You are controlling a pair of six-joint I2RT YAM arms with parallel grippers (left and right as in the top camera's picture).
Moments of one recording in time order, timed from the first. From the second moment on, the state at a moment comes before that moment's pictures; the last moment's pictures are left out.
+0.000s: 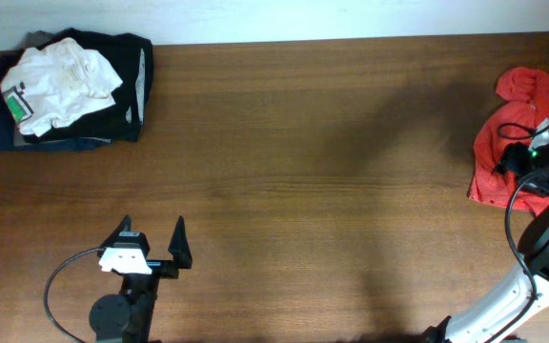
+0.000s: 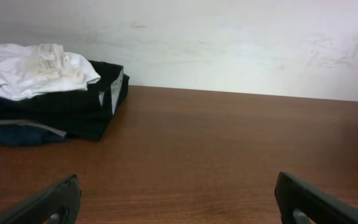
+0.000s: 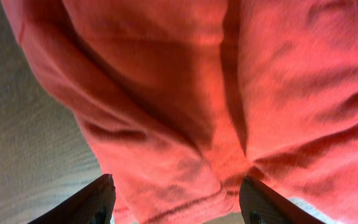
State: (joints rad) left arm 0.08 0.02 0.02 -0.06 0.18 -0.12; right arm -0.63 2.12 1.62 -0.99 -0.12 -0.07
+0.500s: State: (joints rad) left arm 0.08 0.02 0.02 -0.06 0.18 -0.12; right arm -0.63 2.13 1.54 -0.95 -0.08 -0.09
